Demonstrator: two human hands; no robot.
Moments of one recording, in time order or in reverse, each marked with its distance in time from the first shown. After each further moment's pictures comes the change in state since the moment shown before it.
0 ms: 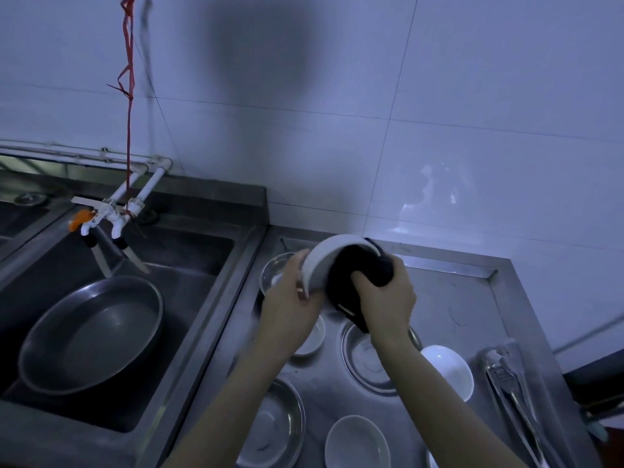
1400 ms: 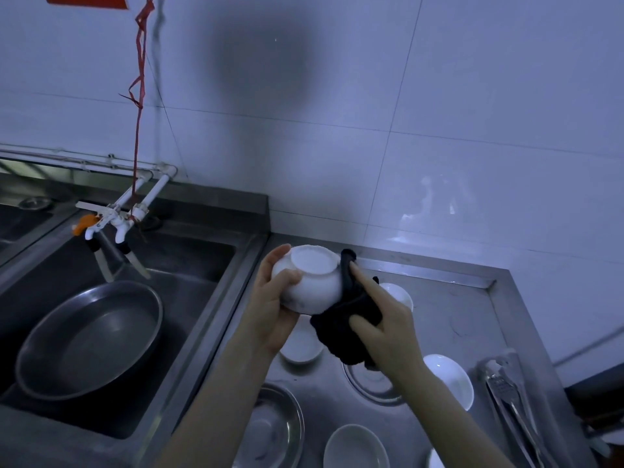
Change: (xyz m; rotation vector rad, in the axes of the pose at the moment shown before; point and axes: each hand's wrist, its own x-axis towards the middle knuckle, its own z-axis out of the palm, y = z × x) left_hand 0.013 0.002 -0.016 -1.200 -0.011 -0.381; right_hand -0.024 0.004 -0.031 -0.140 -0.406 -0.421
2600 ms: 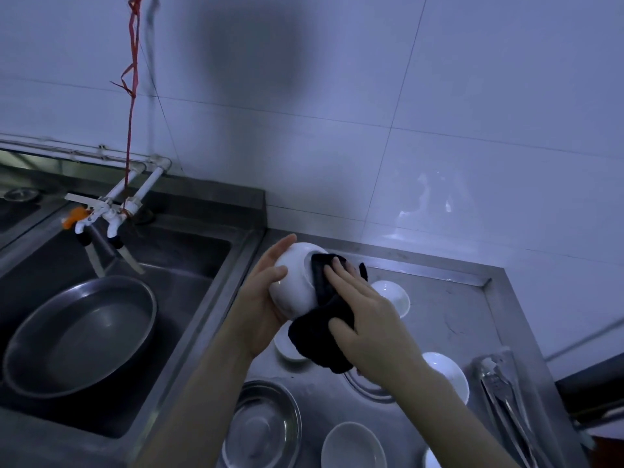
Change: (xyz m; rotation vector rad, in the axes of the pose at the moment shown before) left_hand -0.002 0.016 -0.023 0.076 -0.239 -0.100; right_hand 0.008 -0.044 0.004 -0.348 -0.294 -0.001
